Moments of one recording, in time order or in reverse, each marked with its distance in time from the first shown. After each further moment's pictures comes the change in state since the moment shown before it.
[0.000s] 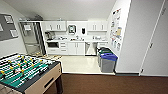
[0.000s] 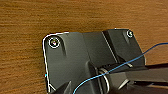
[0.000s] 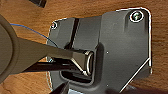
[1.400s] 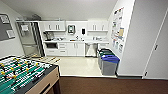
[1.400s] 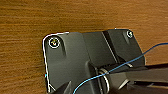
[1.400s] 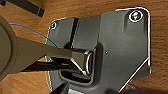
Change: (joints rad) left arm 0.000 0.000 0.000 0.000 -0.002 0.000; right arm 0.000 0.001 -0.003 0.000 0.000 0.000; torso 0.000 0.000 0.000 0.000
